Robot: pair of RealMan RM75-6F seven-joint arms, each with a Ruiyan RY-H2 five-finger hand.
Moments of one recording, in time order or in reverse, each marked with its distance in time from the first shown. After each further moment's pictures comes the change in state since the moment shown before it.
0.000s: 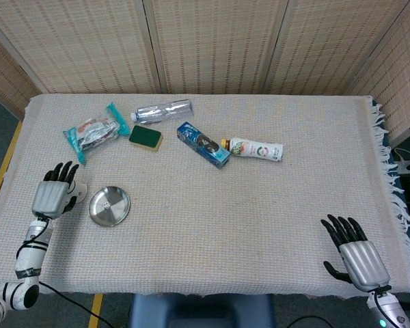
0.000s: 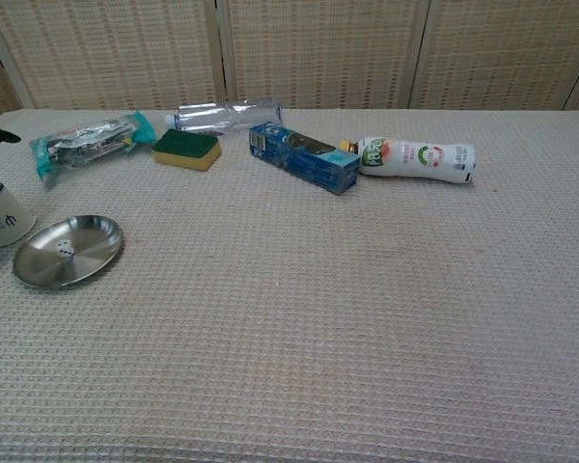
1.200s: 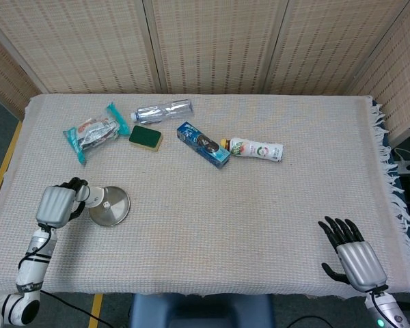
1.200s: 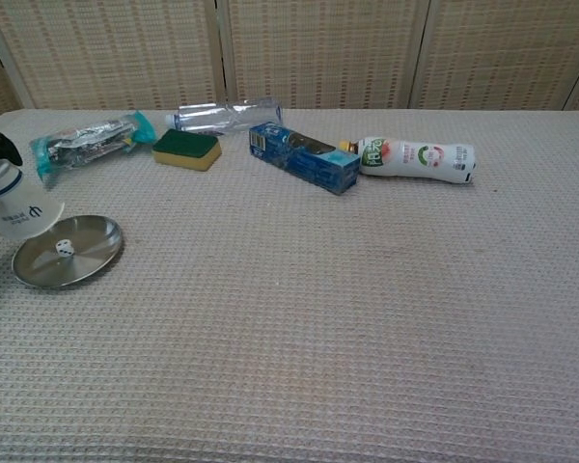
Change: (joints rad) left arm 0.043 0.078 0.057 -0.245 0.105 0.181 0.028; right arm 0.008 0.002 -0.009 -0.010 0.001 -0.016 -0.005
